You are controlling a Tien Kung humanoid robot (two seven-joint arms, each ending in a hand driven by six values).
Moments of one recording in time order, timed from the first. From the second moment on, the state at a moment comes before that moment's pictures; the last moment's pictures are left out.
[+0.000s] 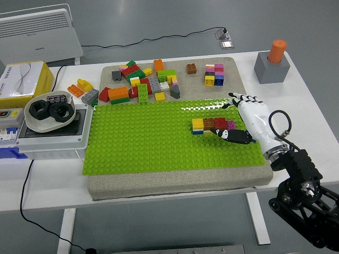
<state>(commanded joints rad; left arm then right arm) -0.04 0.05 -1.50 -0.18 1.79 0.17 0.18 0.26 -0.26 0.87 1.38 -2.21 -0.40 -0.21</state>
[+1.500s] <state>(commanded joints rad) -0.05 0.05 -1.49 -0.18 1.78 0.17 0.18 0.34 -0.20 0.78 1.22 -2.19 -0.36 -0.24</state>
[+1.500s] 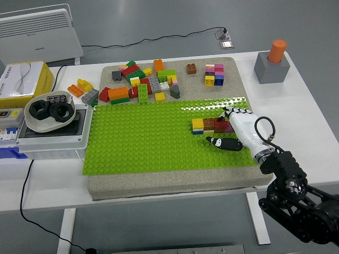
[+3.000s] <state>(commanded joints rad) -0.05 0.05 -1.49 -0.18 1.78 0.17 0.18 0.35 -0.18 0.78 1.18 -2.17 -0.34 -0.24</state>
